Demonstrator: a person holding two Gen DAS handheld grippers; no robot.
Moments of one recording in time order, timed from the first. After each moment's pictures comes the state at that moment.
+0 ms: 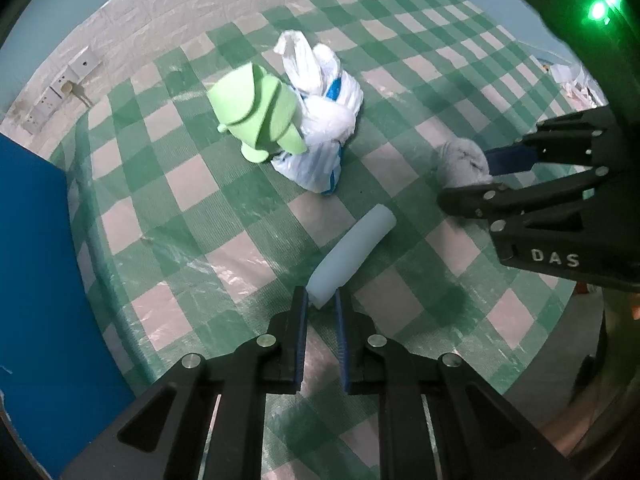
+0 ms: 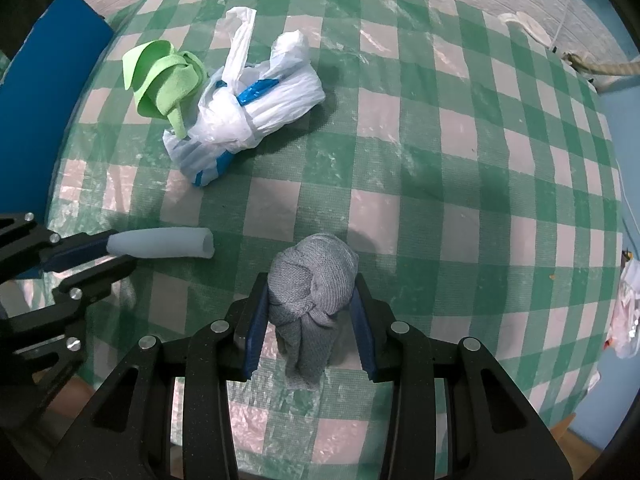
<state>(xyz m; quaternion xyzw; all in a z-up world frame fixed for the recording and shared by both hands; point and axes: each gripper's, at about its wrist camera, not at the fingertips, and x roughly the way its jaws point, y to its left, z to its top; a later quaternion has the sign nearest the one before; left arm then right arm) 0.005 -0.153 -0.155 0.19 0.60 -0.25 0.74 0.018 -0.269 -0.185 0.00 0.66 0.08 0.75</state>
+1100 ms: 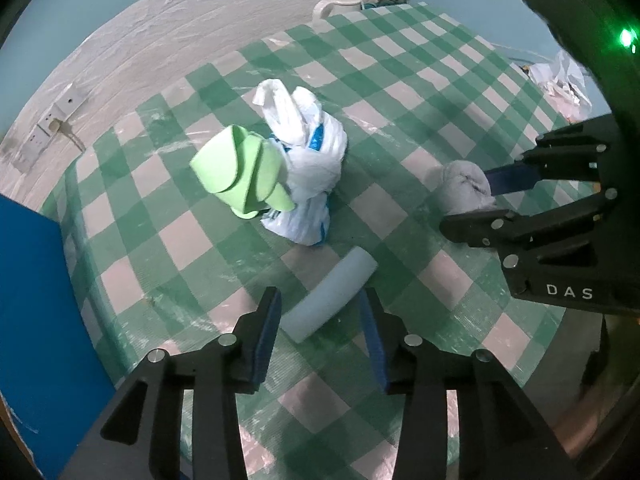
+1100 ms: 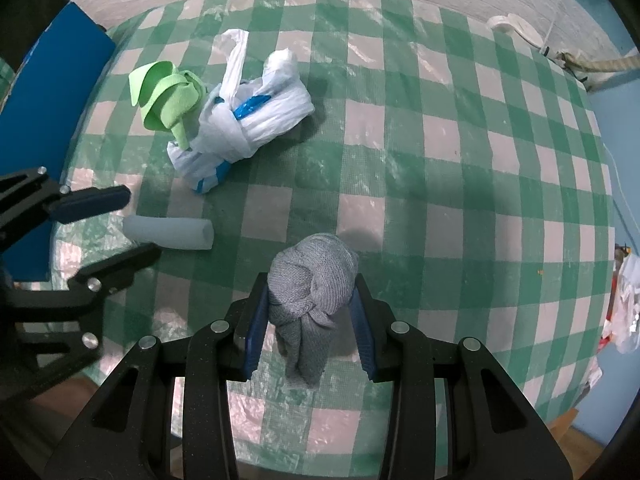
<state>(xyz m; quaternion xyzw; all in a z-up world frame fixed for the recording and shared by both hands) 0.019 -0.174 -0.148 0.21 0.56 -0.29 0.75 0.021 -0.275 -0.172 0.01 0.65 0.08 0.76</state>
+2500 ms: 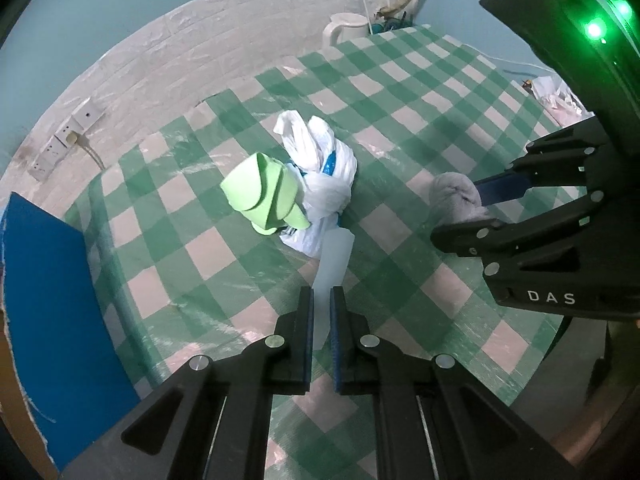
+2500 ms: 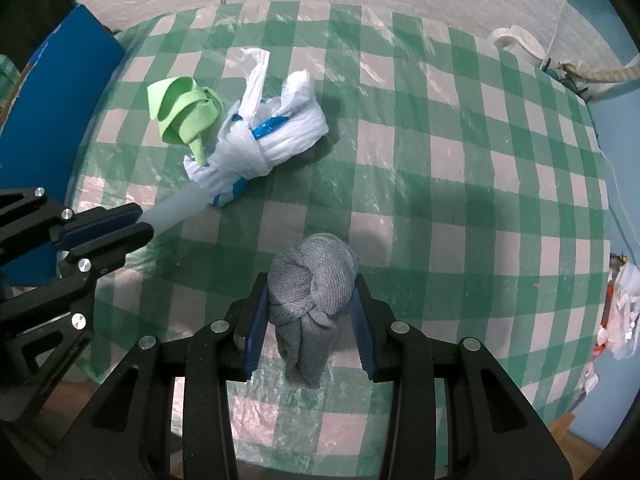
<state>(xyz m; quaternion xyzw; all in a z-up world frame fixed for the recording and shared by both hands) 0.014 -0.169 -0.132 0.21 0.53 -0.28 0.78 0.021 -0.266 -0.161 0.00 0.64 0.08 0.76</state>
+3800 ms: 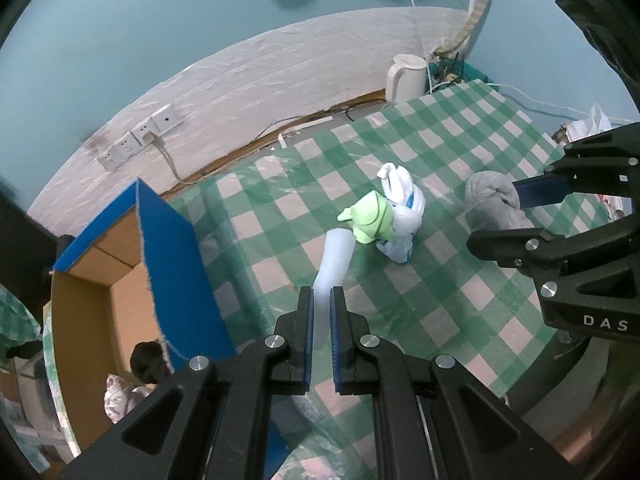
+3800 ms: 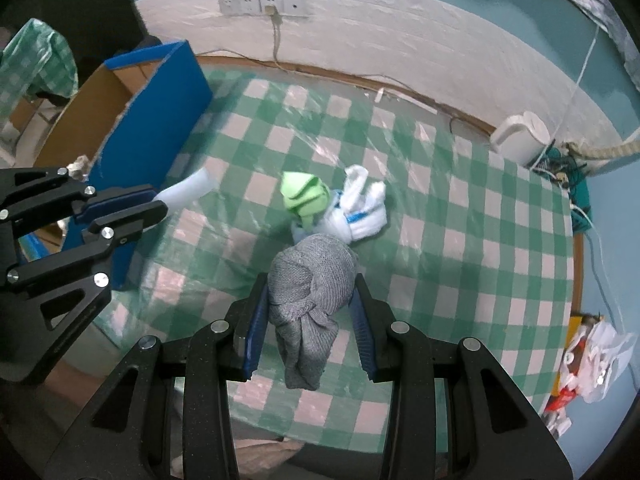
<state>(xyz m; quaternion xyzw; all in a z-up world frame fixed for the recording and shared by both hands) 0.006 -0.106 -0.055 0.19 0.49 -0.19 0.83 0.002 -0.207 -0.057 -0.05 0.56 0.13 0.81</state>
